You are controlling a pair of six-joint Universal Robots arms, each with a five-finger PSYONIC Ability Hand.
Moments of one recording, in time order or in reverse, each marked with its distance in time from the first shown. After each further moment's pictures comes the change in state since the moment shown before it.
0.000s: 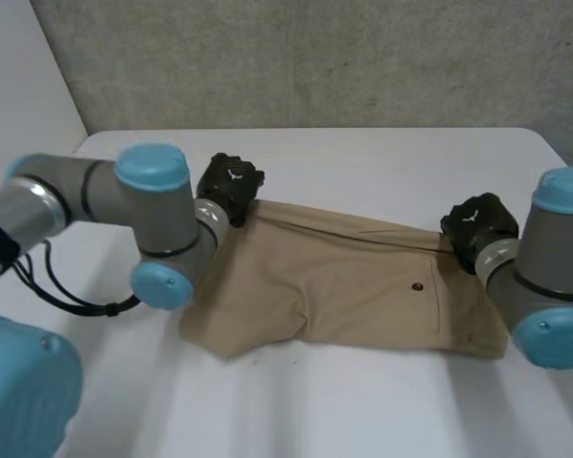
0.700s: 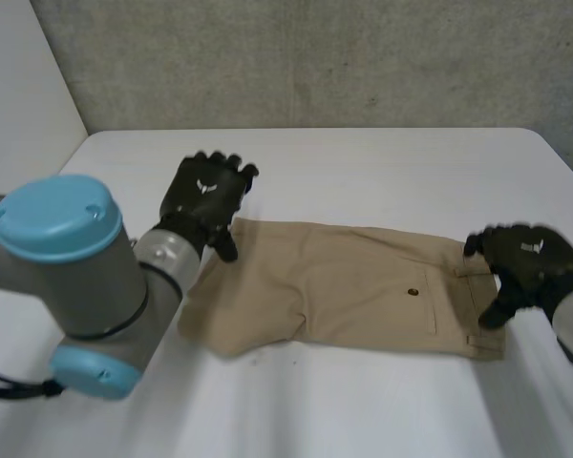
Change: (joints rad) left arm -0.043 0.572 -0.753 0.241 -0.041 -0.233; right arm -0.201 -0.532 0.489 0.125 -0.300 0.453; left_hand -0.869 -0.940 -0.928 -0.935 -0.904; right_hand -0.590 -0.734 -0.736 -0.737 -0.724
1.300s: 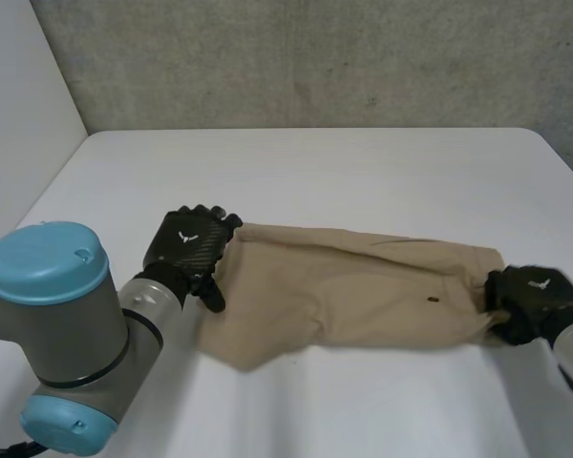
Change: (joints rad) left arm 0.034 0.041 -0.169 -0.001 -0.005 -0.086; right arm -0.150 0.186 0.108 -0.253 -0.062 -0.042; left_hand 0.000 -0.004 0.000 -0.004 0.000; right_hand 0.505 0.731 0.725 0.734 0.672
